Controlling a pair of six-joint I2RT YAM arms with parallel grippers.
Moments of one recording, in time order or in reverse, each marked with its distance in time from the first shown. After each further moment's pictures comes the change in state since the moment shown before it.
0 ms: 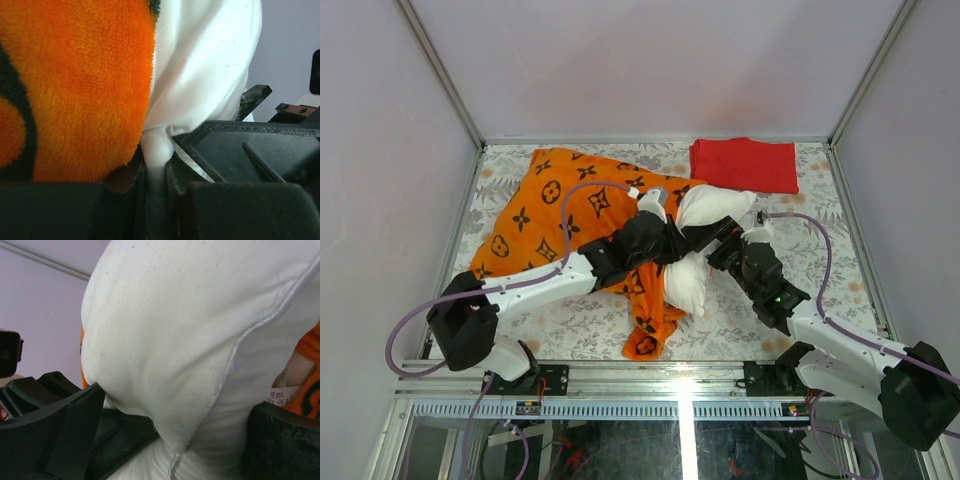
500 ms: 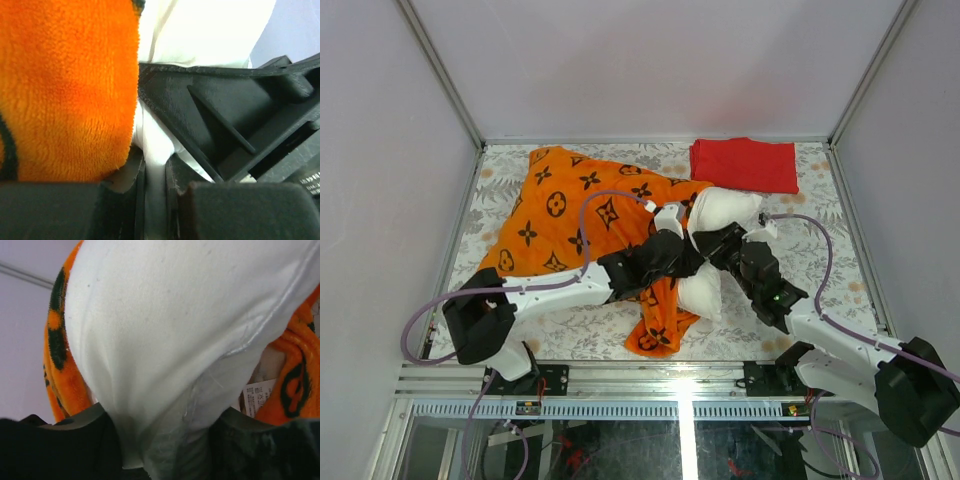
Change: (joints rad) left arm -0.126 0.106 0.026 0.041 -0.138 -0.015; right arm -0.022 0.040 -0.002 -0.037 0.071 -0.024
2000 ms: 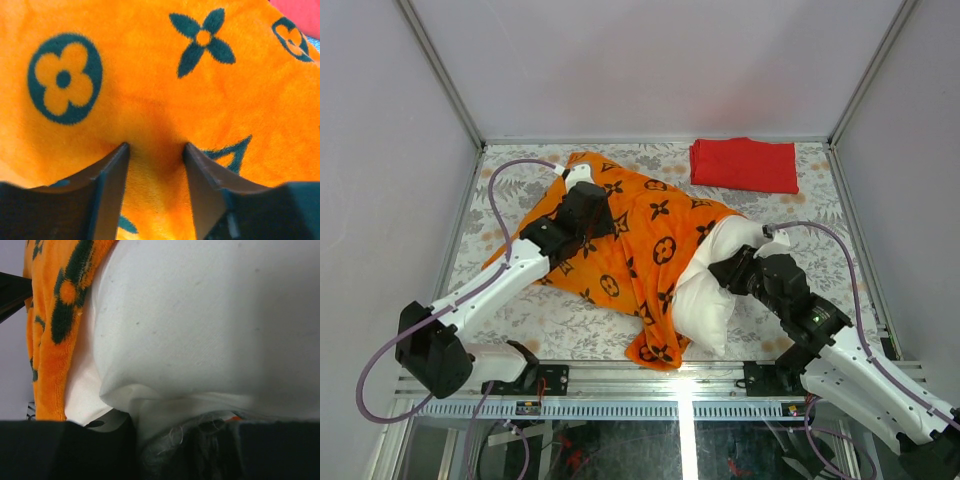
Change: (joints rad) left arm 0.439 -0.299 0.020 -0.507 -0.150 0.246; right arm 0.024 -0.391 0.091 -0.667 -0.148 -0.249
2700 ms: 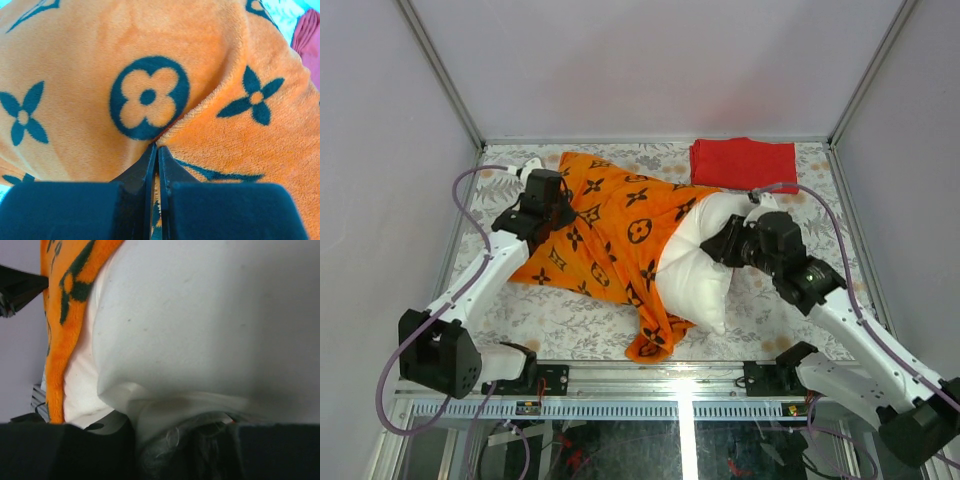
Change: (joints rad) left arm 0.296 -0.001 -0.020 0.014 0.146 -0.081; right arm -0.092 0.246 0.267 -0.079 -0.164 -0.127
